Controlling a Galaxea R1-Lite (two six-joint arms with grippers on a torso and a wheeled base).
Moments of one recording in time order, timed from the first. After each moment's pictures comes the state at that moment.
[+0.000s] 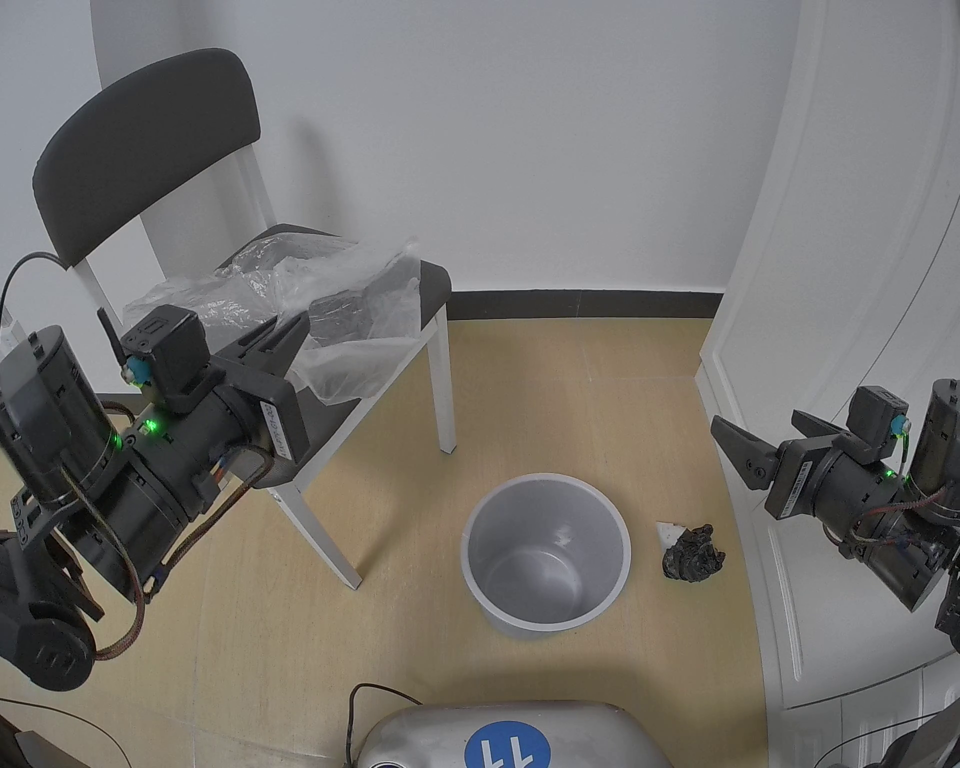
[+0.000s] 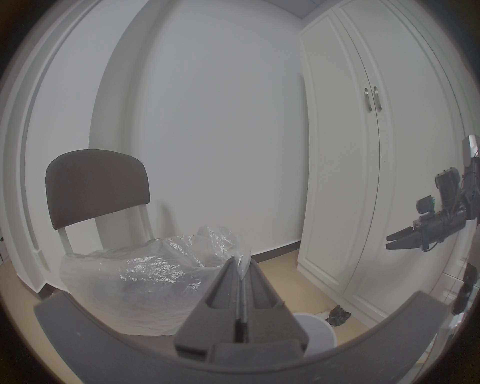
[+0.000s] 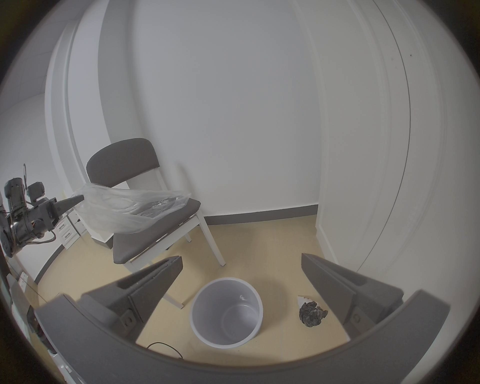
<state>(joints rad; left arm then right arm) -0.61 1.49 -0.54 -1.14 0.23 0.16 0.62 1.39 -0.47 -0.84 -0.40 0.17</state>
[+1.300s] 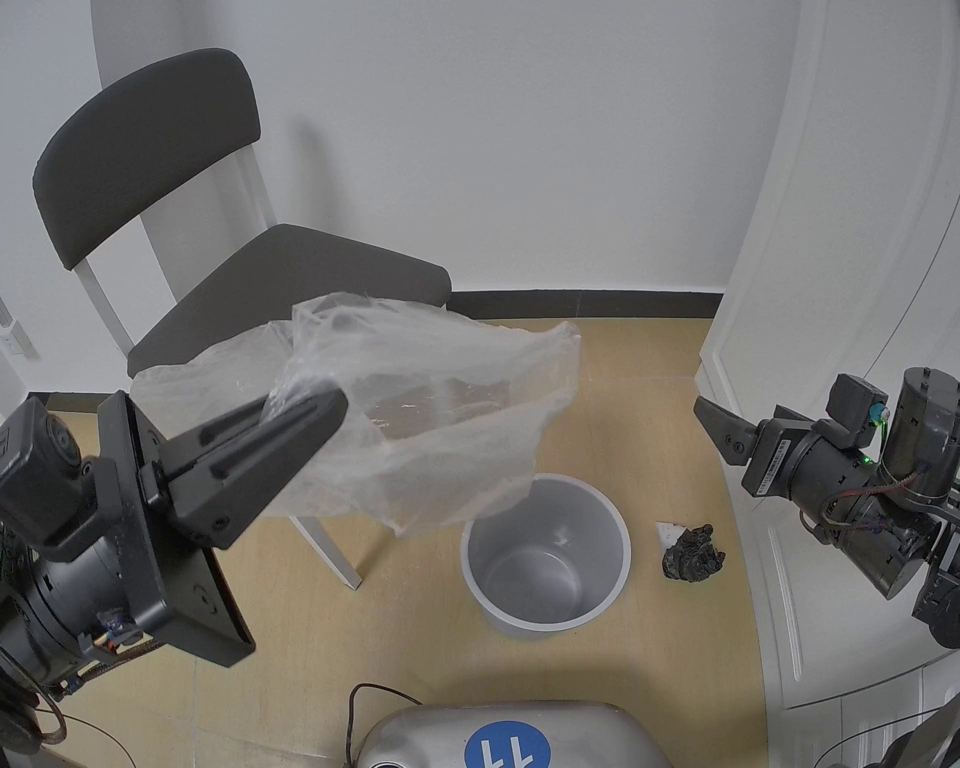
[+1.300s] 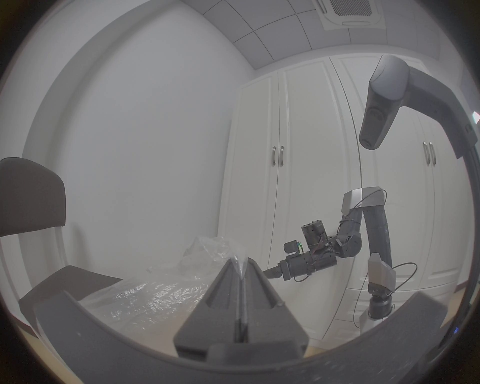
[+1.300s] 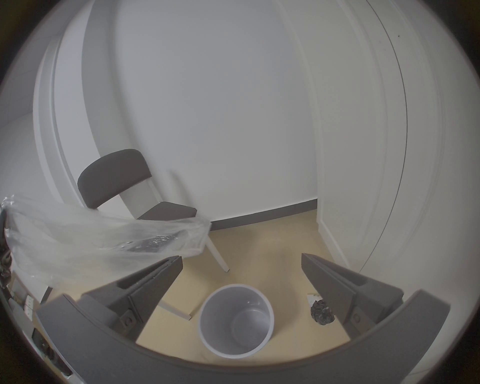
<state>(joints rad) -0.81 1.25 -0.35 -1.22 -0.18 0.14 0.61 1.48 -0.51 -0.89 -0.42 0.26</state>
